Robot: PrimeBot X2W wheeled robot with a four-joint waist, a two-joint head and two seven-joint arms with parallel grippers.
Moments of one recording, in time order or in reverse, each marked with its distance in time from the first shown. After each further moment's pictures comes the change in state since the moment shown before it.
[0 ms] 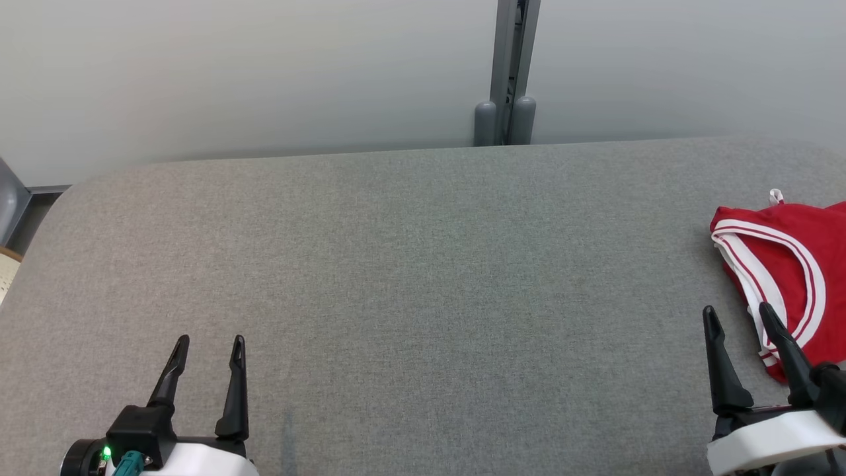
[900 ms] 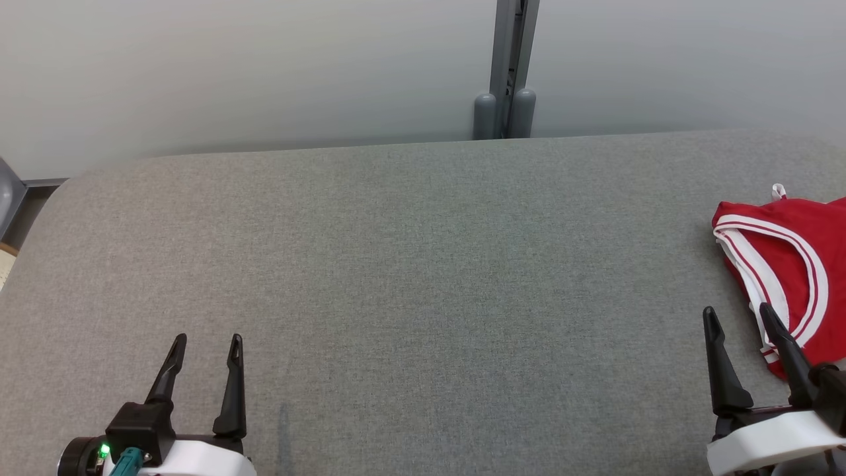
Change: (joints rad) left arm -0.010 0.017 -0.013 0.011 -0.006 0.014 0.002; right arm 0.004 0.007 -0.006 -0.009 -0.019 0.000 0.009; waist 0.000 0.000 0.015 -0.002
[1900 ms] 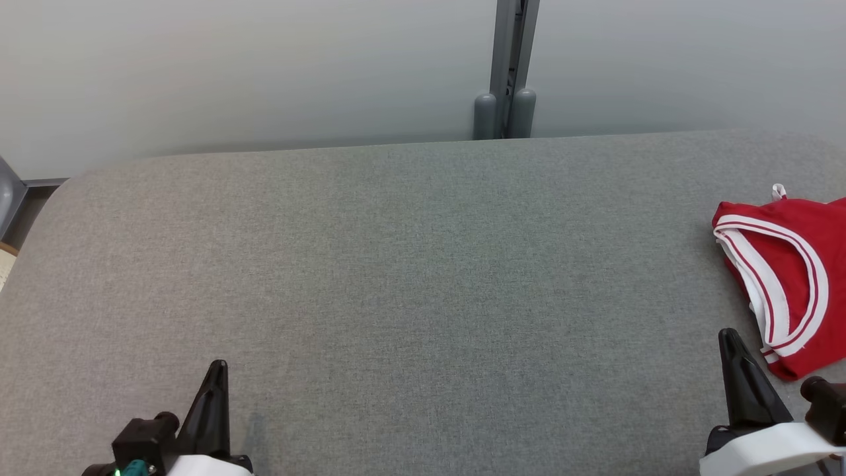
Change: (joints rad) left arm 0.029 -0.019 -0.021 0.039 -0.058 0.001 0.017; right arm 0.014 0.023 -0.003 0.064 0.044 0.000 0.011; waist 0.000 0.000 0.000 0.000
